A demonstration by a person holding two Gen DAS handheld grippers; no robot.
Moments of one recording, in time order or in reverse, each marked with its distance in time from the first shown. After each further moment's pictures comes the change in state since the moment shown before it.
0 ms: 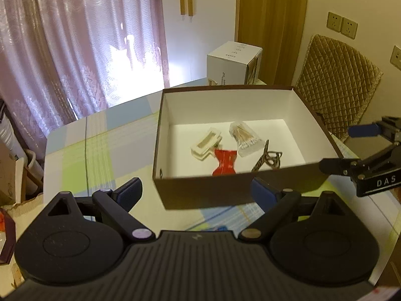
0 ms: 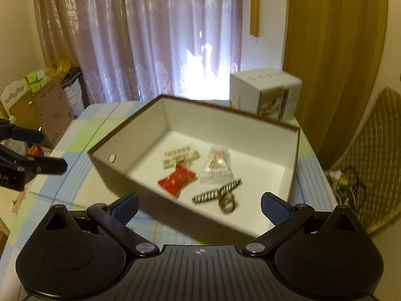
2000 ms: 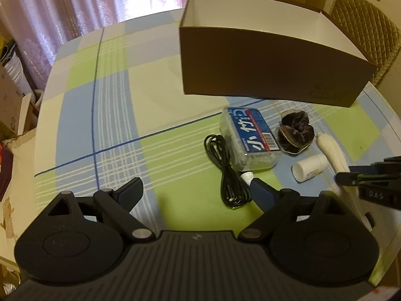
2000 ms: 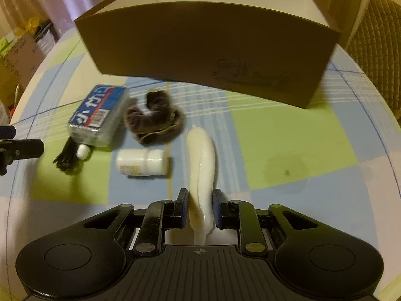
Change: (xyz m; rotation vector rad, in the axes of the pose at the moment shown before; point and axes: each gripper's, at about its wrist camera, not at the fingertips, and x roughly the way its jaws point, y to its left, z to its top) left arm 0.046 0.019 -0.133 -0.085 0.221 0.045; right arm 0.052 0.042 -0.142 0.171 0.310 -0.077
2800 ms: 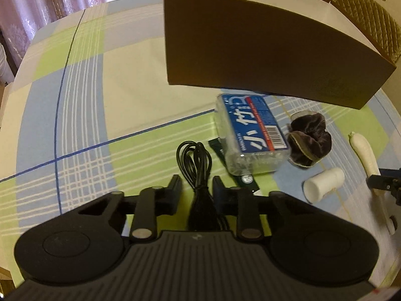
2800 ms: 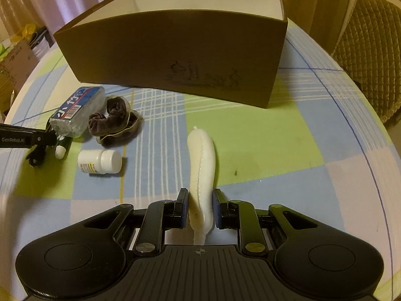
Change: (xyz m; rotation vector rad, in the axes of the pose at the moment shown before) left arm 0.060 0.008 0.011 -0.041 0.051 -0.065; right arm -0.012 -0.046 -0.005 -0.007 -0.033 -0.004
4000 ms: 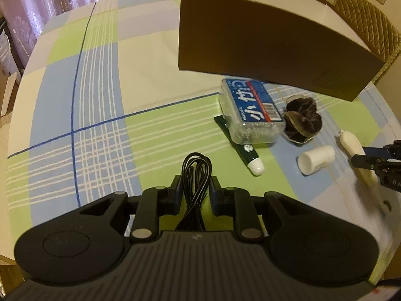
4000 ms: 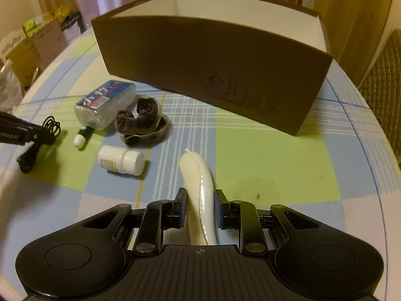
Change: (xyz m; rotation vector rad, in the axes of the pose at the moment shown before) left arm -0.032 0.006 -0.022 -0.020 0.002 -0.013; right arm 0.001 0.017 0.000 -0.159 -0.056 0.066
